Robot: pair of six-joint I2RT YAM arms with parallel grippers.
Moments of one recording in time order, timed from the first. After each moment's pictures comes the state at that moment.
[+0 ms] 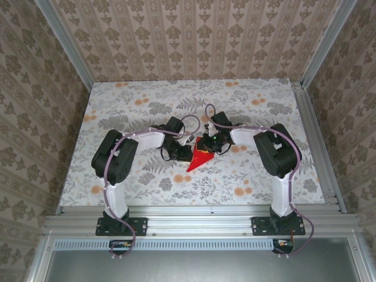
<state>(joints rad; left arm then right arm) -0.61 1.92 1.15 -0.51 0.55 -0.28 0.44 2.02 1.19 -0.25 -0.56 0.62</state>
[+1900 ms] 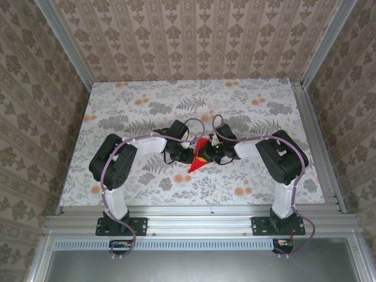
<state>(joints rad) -0.68 1.86 1.09 -0.44 0.39 -0.23 0.49 1.92 0.90 0.10 -0.61 1.00</state>
